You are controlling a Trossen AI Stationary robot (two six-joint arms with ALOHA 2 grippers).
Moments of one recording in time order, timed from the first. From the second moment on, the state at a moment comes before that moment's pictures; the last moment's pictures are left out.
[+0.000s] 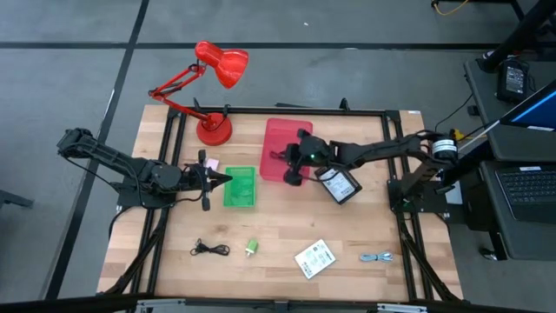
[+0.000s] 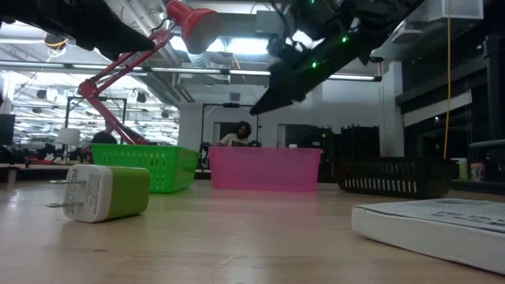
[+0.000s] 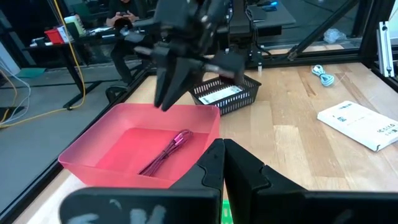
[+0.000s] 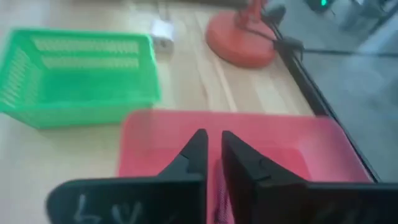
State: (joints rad) left arm -0.33 0.64 0.35 0.05 -0.55 -0.01; right arm -0.13 1.68 0.99 0.16 0.21 -0.16
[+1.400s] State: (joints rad) left arm 0.04 0.85 0.74 -0.66 -0.35 -0.24; right arm -0.17 1.46 0.55 0.74 0.00 -0.22
